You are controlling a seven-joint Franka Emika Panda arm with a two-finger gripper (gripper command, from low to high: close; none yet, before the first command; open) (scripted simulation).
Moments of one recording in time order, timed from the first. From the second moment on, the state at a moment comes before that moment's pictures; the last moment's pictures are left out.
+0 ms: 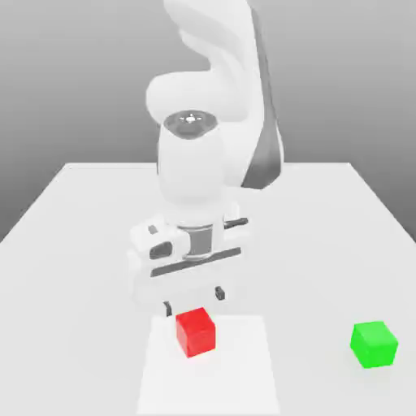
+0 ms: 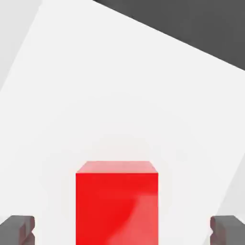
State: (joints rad) arm 0.18 0.03 -0.23 -2.80 0.02 2.85 0.27
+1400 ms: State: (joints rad) arm 0.20 -0.01 -0.12 -2.76 -0.04 2.76 0.21
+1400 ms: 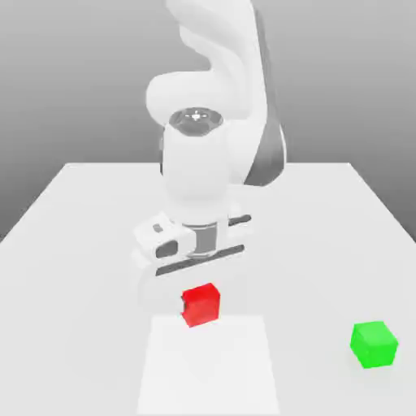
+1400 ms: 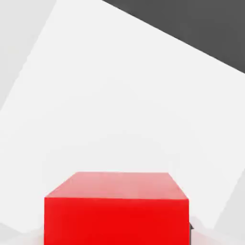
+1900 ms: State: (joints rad) arm 0.54 0.13 0.07 -2.51 -0.02 2.64 -0.25
